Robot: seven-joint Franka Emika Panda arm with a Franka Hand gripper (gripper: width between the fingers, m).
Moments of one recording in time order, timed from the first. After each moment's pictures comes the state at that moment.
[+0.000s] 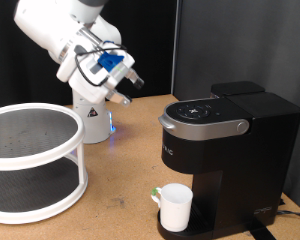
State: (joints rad) arm 0.41 -0.55 -0.59 -2.70 0.95 2.43 -1.01
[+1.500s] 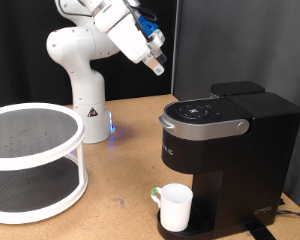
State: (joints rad) arm 0.35 -0.53 -0.34 -2.56 0.66 2.38 -0.75
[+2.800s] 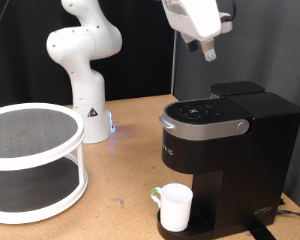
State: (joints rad) arm 0.35 -0.23 -0.22 -2.11 0.36 2.08 -0.63
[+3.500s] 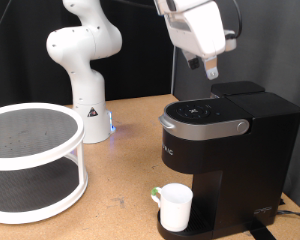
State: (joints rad) arm 0.35 -0.16 -0.22 -2.11 0.32 2.17 -0.66
